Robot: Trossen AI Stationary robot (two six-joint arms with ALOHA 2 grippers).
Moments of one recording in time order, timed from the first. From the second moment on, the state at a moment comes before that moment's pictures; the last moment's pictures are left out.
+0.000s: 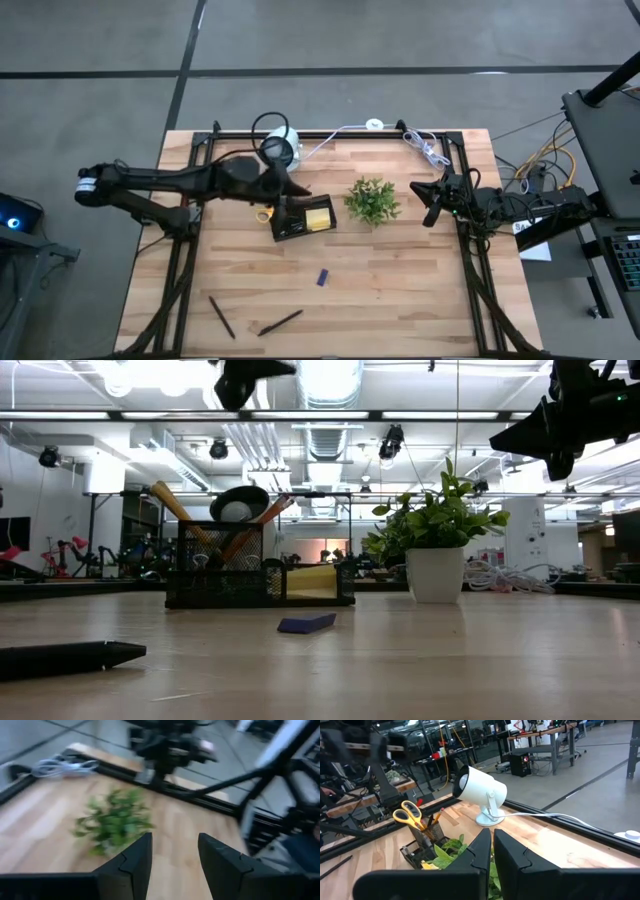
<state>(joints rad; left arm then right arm) 0.02 1.17 1.02 -0.15 0.03 -0.33 0.15 0.25 0.21 -0.05 0.63 0.34</state>
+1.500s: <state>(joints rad) -0.53 1.43 1.09 -0.74 0.33 -1.81 0.15 0.26 0.21 -0.06 0.63 0.41</state>
